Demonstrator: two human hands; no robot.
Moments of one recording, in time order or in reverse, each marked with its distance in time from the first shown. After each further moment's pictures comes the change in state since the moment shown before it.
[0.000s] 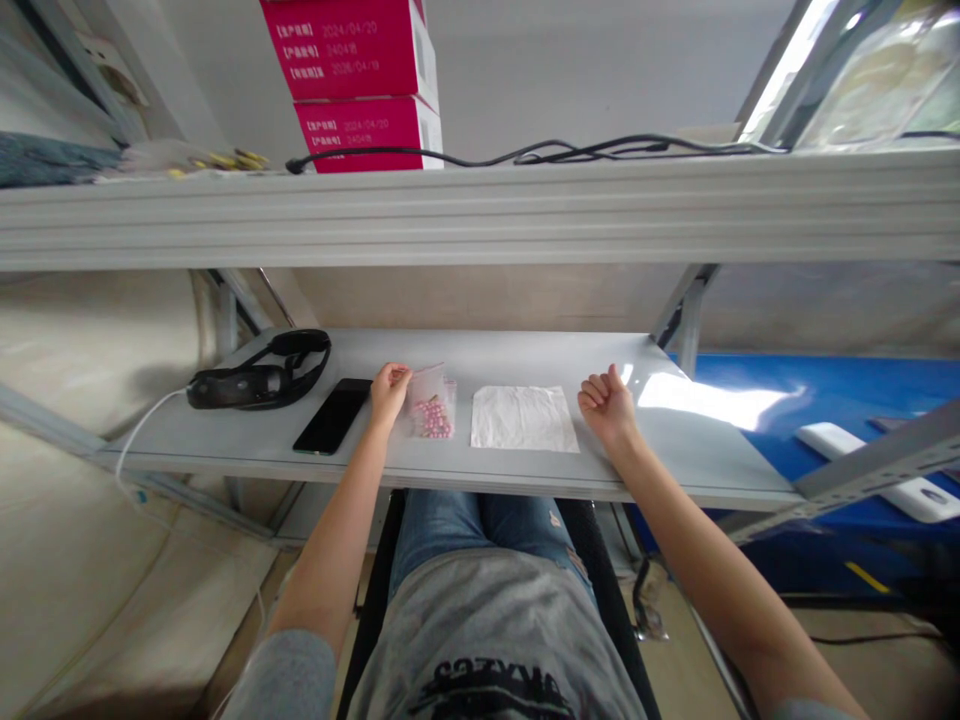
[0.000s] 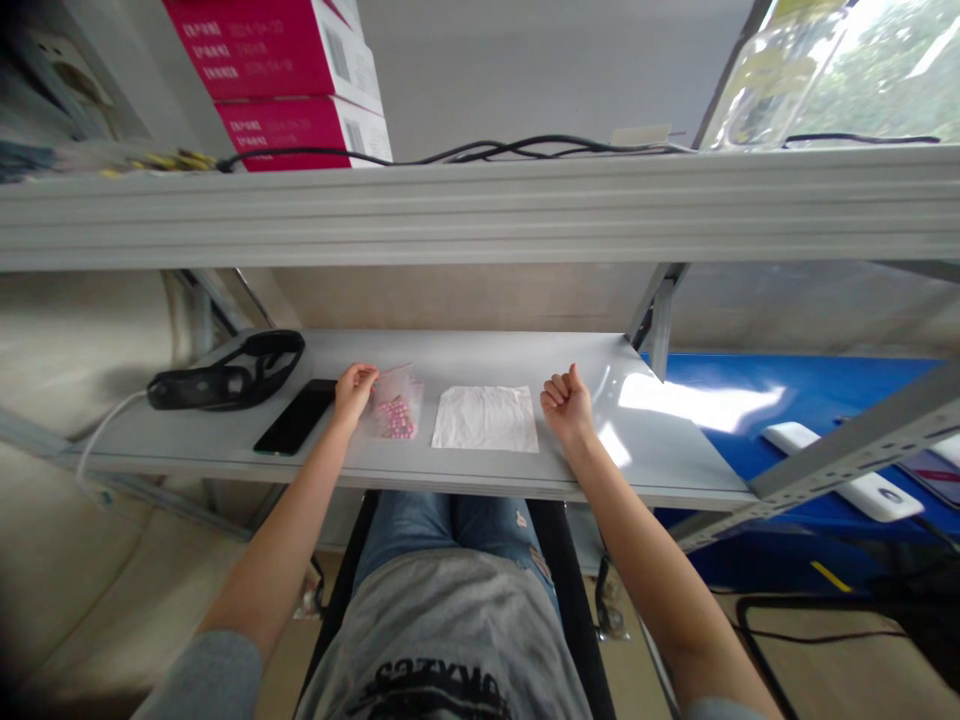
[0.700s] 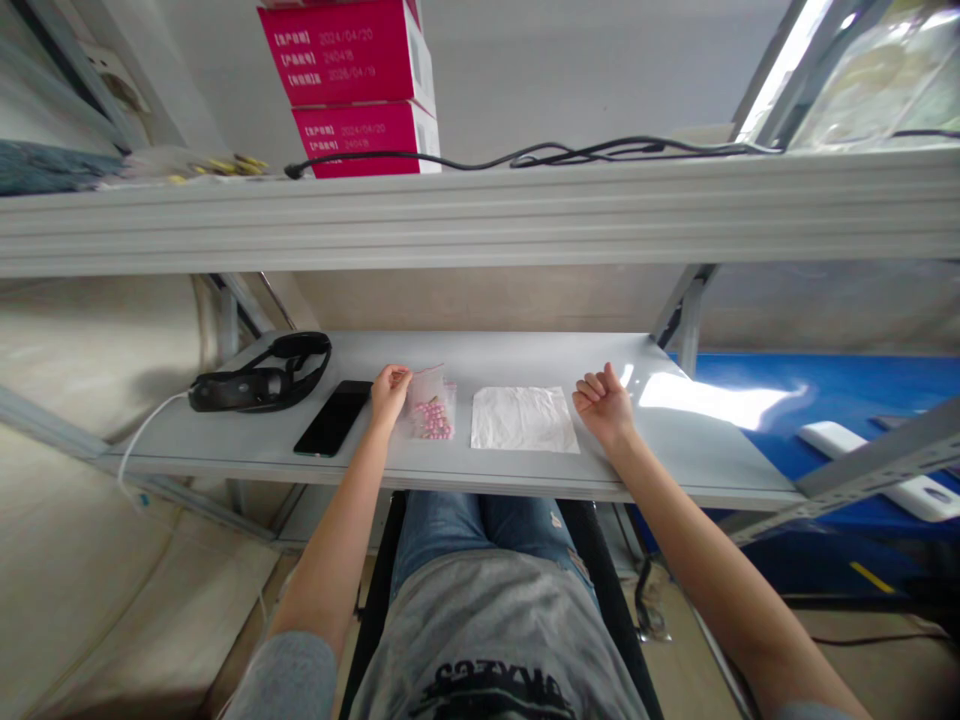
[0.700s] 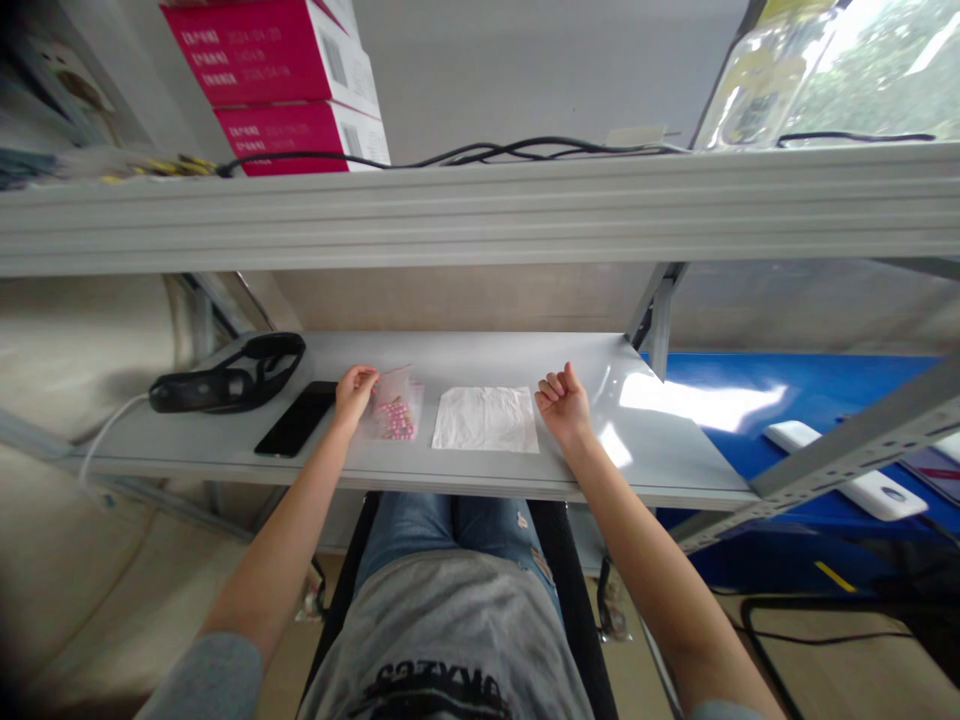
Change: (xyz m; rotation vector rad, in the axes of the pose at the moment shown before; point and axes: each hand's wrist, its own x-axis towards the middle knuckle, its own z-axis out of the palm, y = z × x) left_hand 0.000 0.000 -0.001 0.011 -0.010 -0.002; right_hand -0.004 -0.002 0.008 0.424 -0.104 0.187
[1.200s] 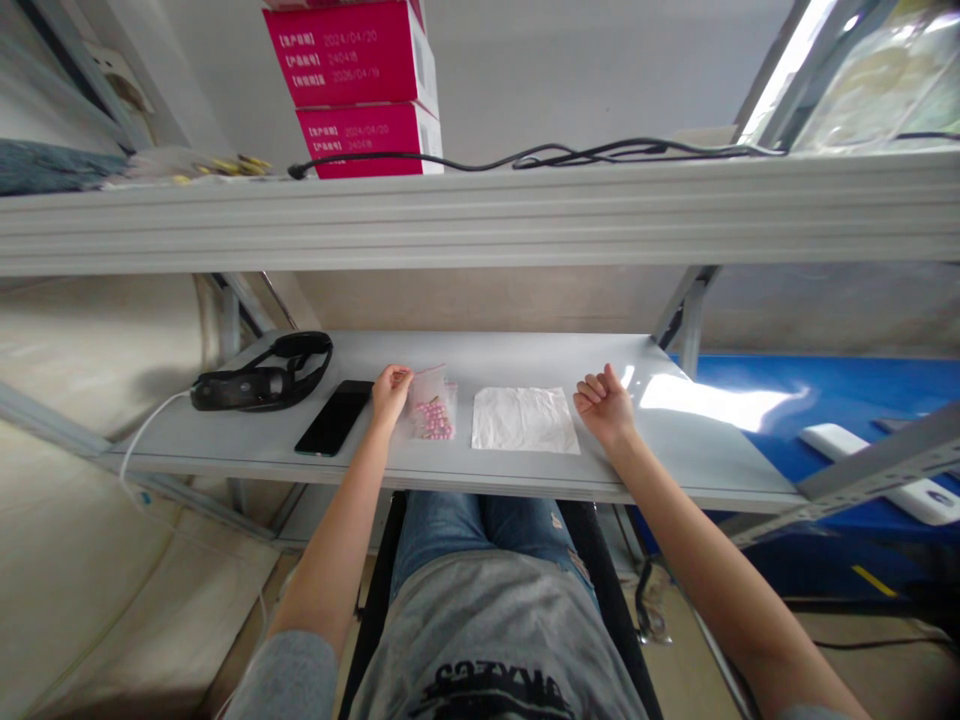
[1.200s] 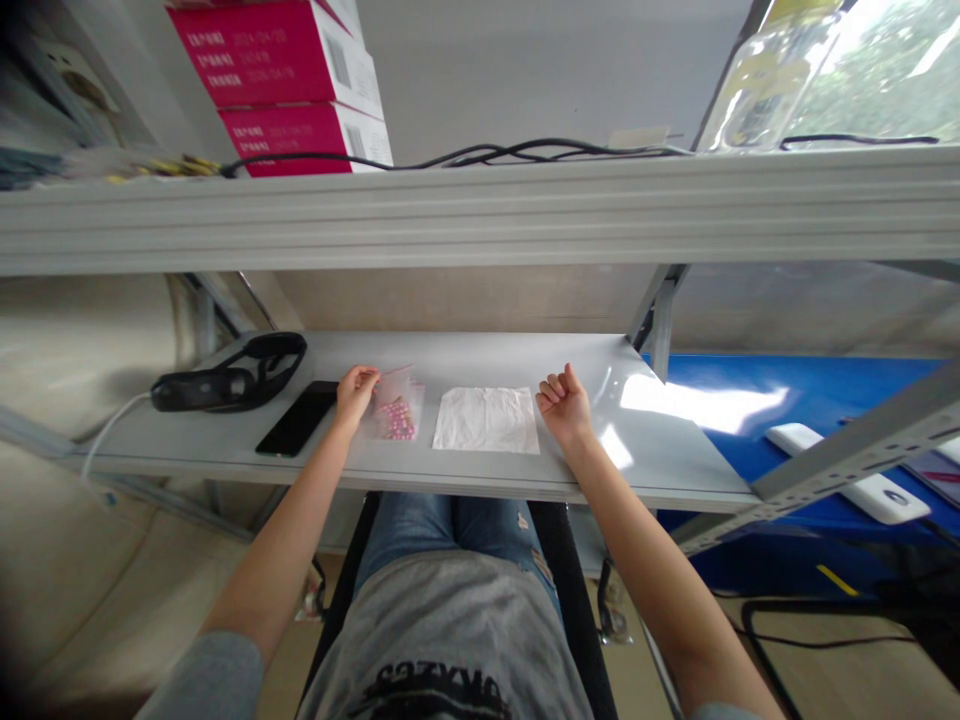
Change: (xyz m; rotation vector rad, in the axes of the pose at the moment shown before) left_hand 0.000 0.004 0.000 -0.008 -0.001 -0.013; right_hand 0.000 0.000 -0.001 -0.002 0.009 0.011
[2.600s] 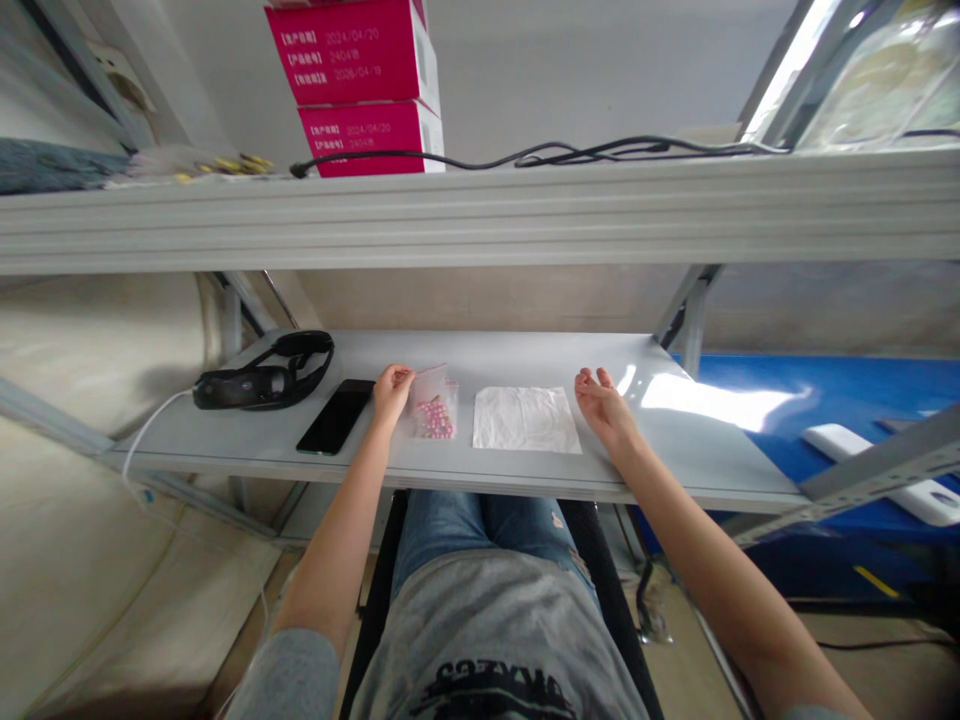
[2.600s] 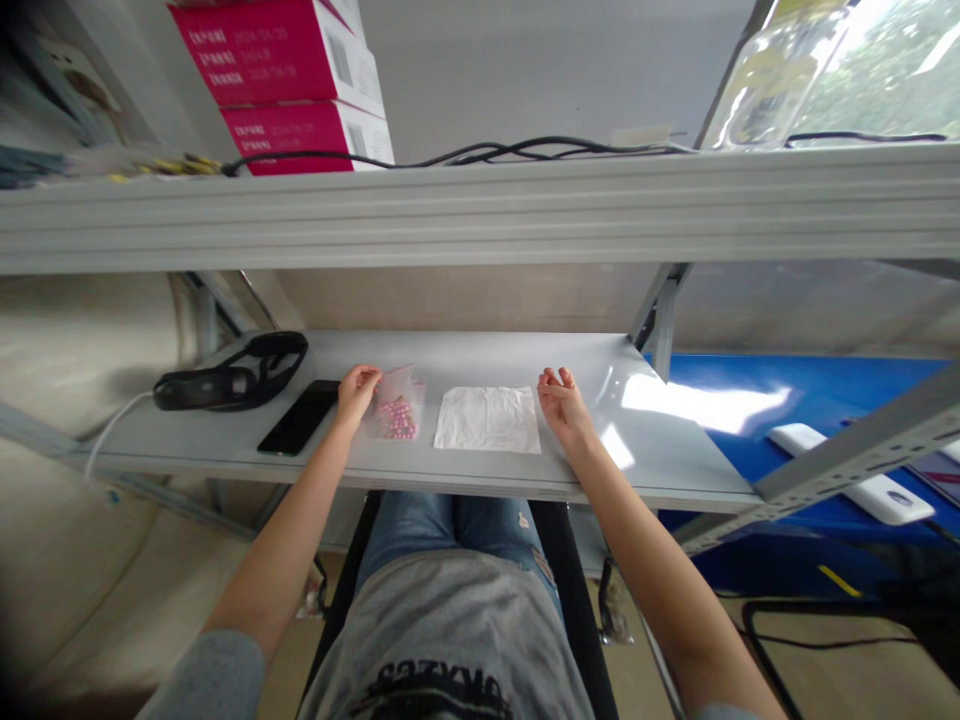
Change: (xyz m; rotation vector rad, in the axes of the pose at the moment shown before) left_hand 0.000 -0.001 0.000 -0.002 -0.012 0.003; right_hand 0.005 0.008 -0.001 -0.120 0.189 -0.125
